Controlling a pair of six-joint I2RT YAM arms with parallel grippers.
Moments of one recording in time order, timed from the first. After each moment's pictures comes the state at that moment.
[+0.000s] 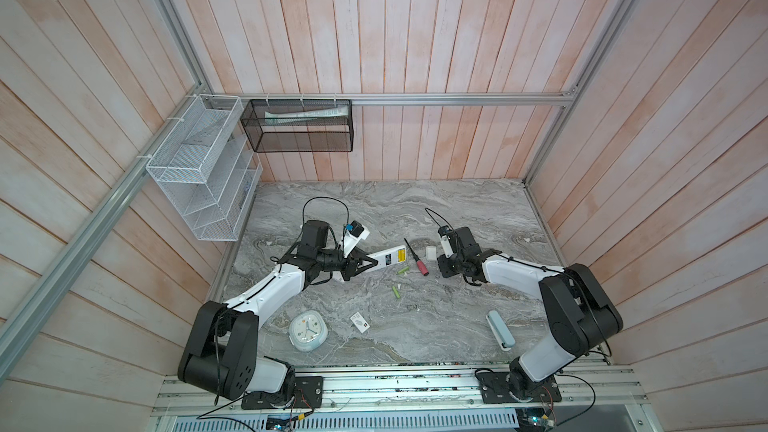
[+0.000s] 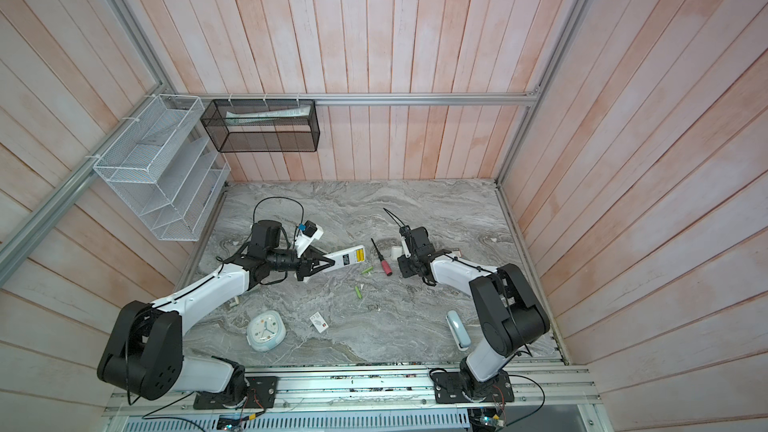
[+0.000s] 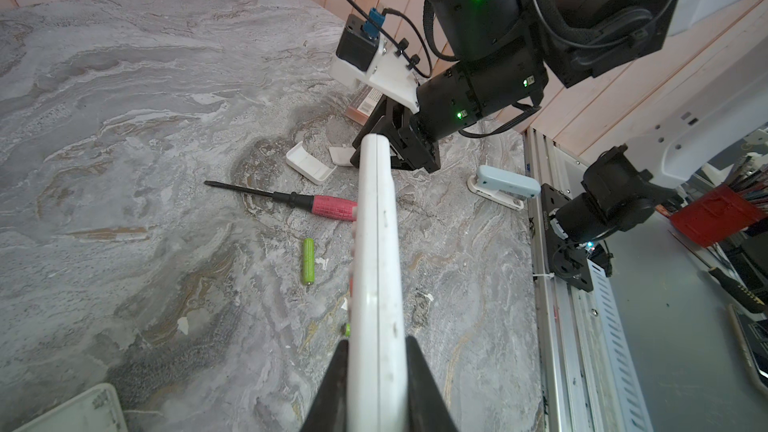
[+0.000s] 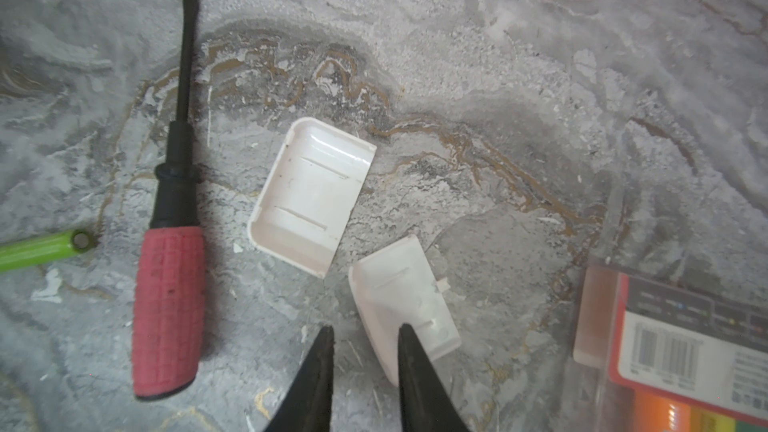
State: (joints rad) left arm -0.30 1.42 0.80 -0.07 0.94 0.22; right arm 0.46 1.63 0.84 -0.19 0.07 0.06
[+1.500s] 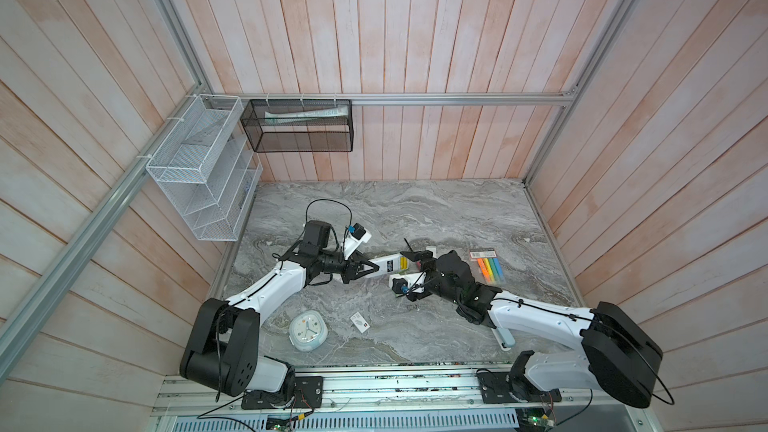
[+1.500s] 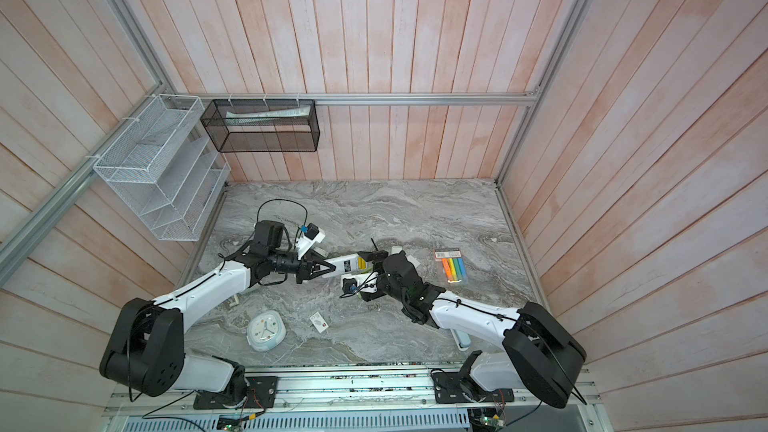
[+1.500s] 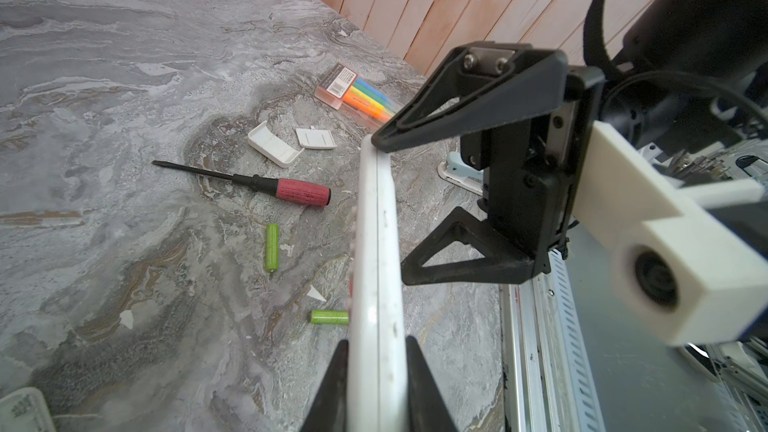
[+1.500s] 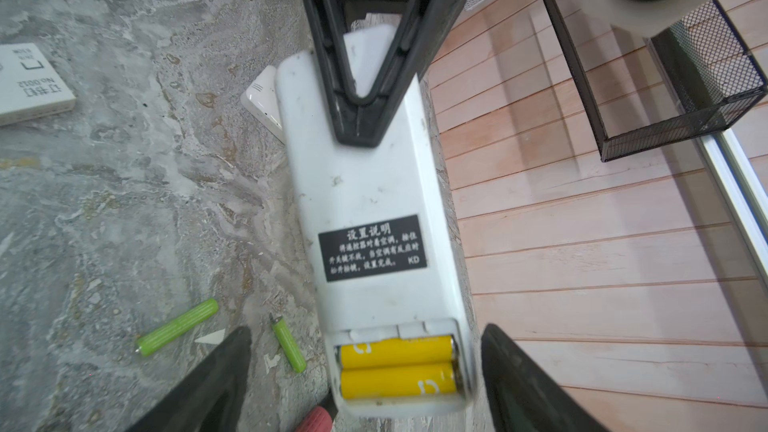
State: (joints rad) left arm -0.31 1.44 0.83 -0.19 1.02 0.26; right arm 0.86 1.34 0.61 0.33 -0.06 -1.00
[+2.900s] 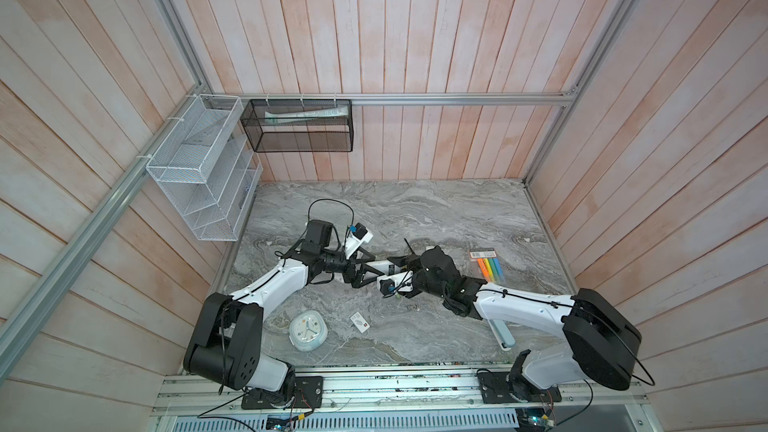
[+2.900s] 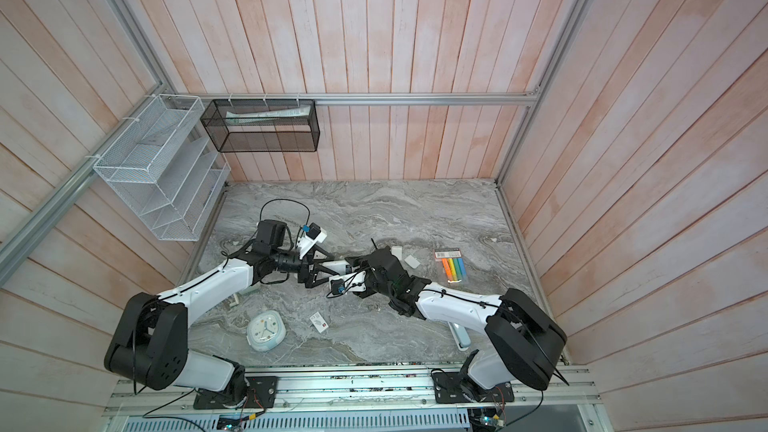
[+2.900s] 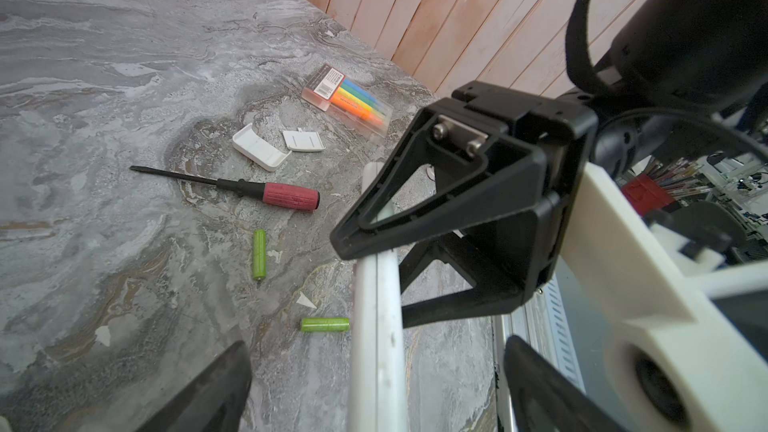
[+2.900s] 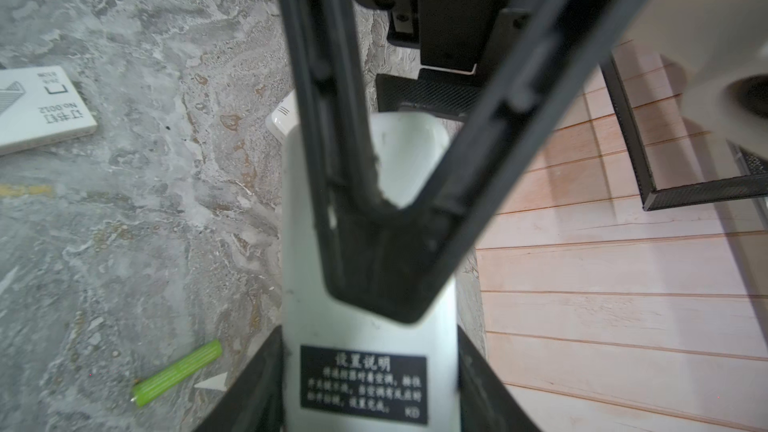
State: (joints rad) left arm -0.31 1.47 0.84 -0.17 1.04 0.27; right arm 0.89 1.44 0.72 0.24 -0.08 -1.02
